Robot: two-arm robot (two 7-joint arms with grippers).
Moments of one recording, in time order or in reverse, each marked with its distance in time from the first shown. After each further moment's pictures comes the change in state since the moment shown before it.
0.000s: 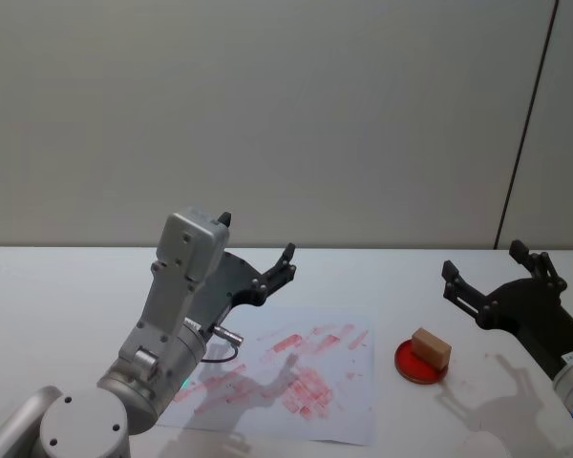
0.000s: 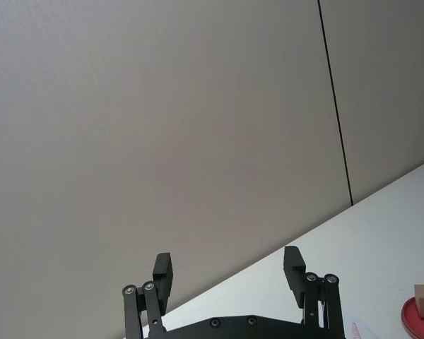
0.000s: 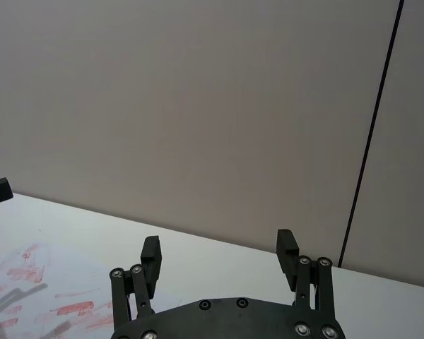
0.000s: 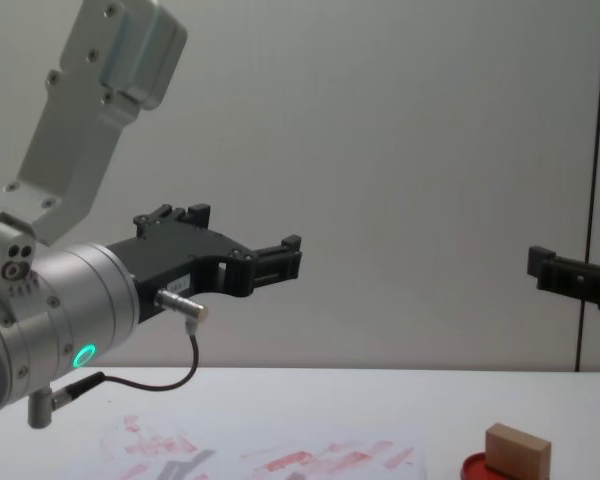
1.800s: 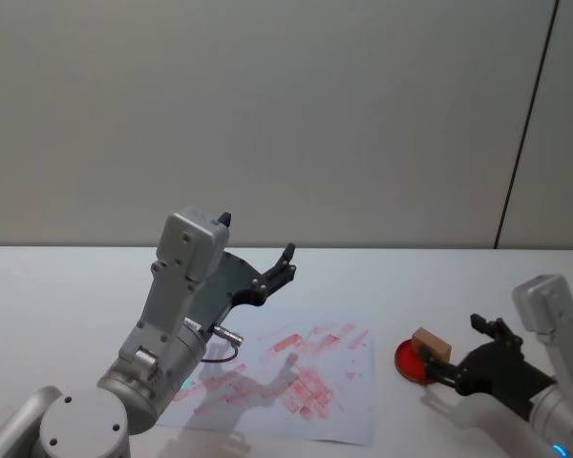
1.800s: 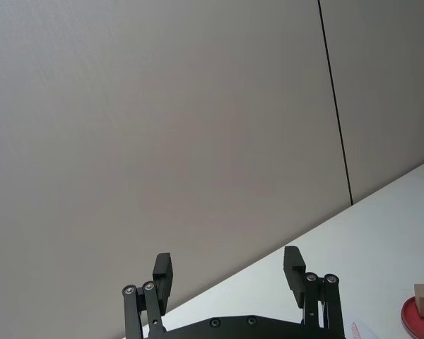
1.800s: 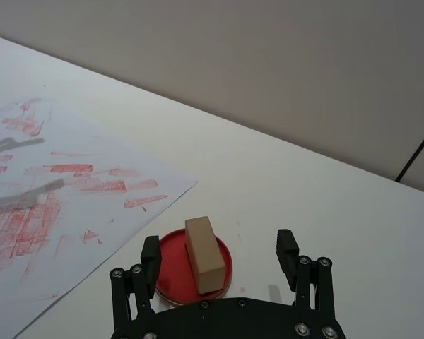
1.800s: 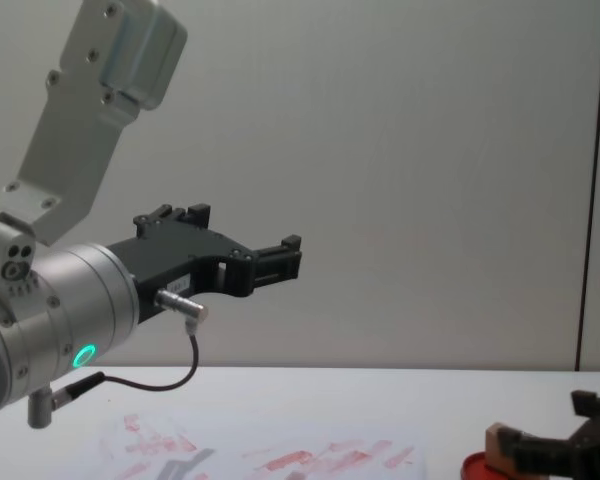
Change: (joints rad) left arm 0.000 0.000 0.000 0.000 0.000 0.000 0.000; right arm 0.095 -0.004 -0.025 0.242 -0.132 0.128 0.217
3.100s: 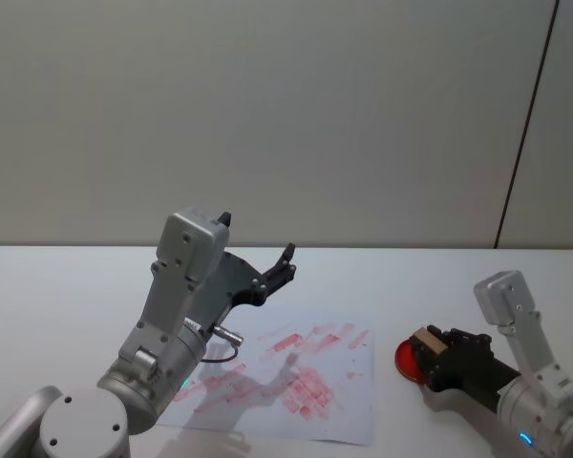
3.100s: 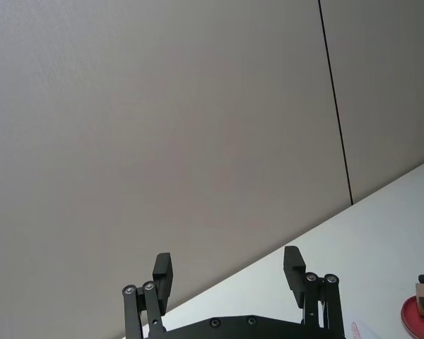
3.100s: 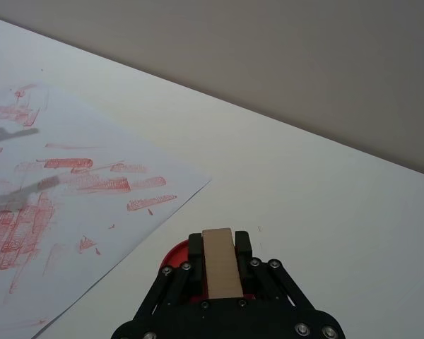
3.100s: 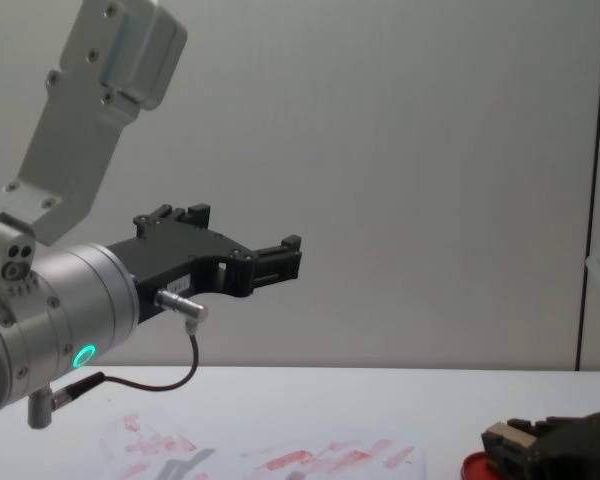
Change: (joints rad) left arm 0.000 0.000 0.000 0.000 0.000 0.000 0.000; right arm 0.105 -0.073 -0.035 0.157 -0.046 0.000 0.030
